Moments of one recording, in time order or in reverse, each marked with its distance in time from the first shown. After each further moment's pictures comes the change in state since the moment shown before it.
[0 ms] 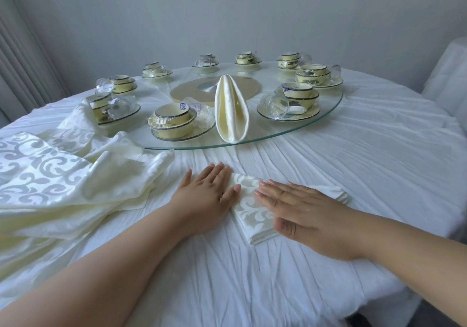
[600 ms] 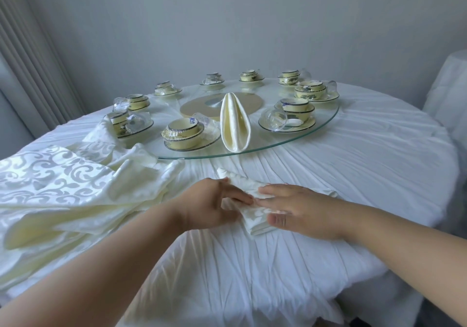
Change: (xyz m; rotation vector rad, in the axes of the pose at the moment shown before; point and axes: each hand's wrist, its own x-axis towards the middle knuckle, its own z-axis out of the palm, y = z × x) left_hand -0.023 -0.006 -0.024 -0.306 0.101 0.370; right_hand 0.004 0.001 -0.006 0.174 0.098 0.034
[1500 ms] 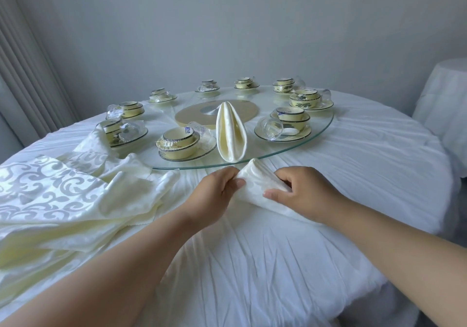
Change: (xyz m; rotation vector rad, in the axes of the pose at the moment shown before) left_hand 0.036 0.006 0.006 -0.190 0.378 -0.085; right_hand 0.019 0.002 -0.023 0.137 0.577 0.126
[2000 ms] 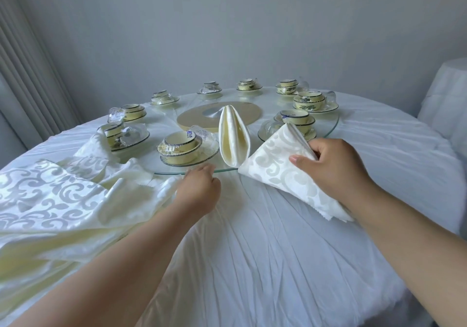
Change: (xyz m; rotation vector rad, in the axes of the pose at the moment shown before) left_hand 0.025 -0.028 -0.012 0.285 0.036 -0.393; right_hand 0.022 0.001 -0.033 0.048 0.361 0.142
